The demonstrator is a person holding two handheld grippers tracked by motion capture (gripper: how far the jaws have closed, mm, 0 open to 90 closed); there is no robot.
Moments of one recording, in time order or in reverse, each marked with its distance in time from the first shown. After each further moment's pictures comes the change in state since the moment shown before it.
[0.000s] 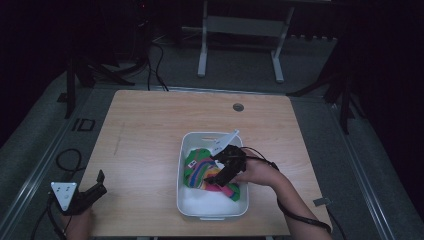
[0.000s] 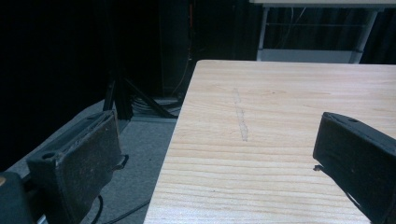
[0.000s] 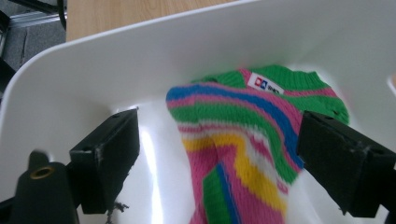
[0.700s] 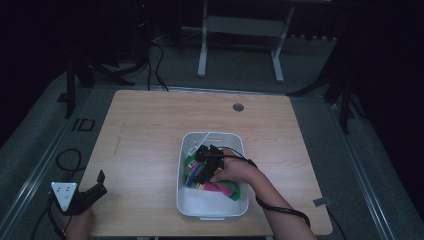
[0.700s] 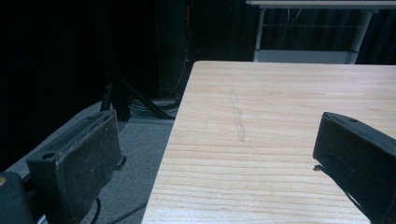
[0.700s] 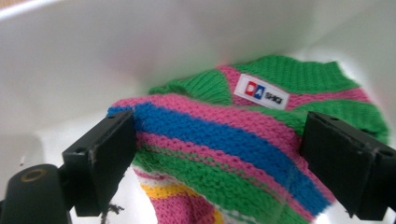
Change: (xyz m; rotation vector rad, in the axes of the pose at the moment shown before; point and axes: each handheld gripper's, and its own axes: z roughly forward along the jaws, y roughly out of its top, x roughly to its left) left arm 0.000 0.000 0.000 -0.004 -0.011 0.001; right arm -0.017 0.020 0.072 0.189 -0.044 0.057
